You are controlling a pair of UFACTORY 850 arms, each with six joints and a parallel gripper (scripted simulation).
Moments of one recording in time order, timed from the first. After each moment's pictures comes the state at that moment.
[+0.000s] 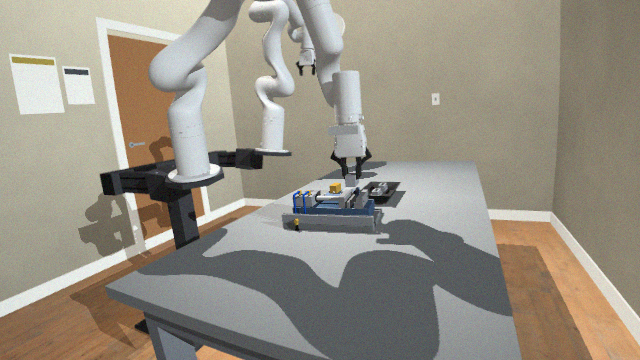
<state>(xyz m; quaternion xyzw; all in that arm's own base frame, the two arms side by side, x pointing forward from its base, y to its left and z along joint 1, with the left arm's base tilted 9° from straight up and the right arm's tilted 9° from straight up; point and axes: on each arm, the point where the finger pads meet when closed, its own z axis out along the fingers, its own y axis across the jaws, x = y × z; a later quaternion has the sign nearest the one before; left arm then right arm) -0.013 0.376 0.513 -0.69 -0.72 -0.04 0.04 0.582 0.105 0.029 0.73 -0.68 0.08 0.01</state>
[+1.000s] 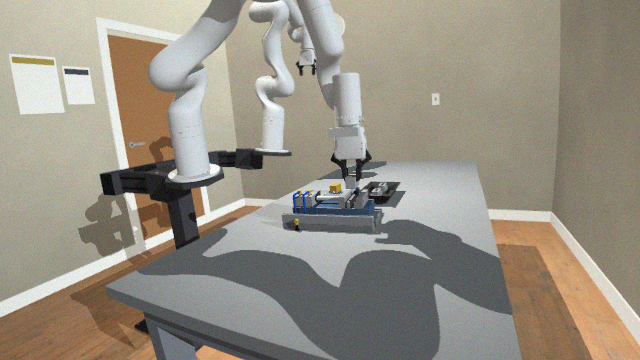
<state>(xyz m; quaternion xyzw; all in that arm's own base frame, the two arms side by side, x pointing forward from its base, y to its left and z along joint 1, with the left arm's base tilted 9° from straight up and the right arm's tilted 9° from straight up) -0.013 0.376 0.513 -0.69 -0.72 -0.04 0.04 0.583 0.104 0.023 0.73 -0.68 0.08 0.01</state>
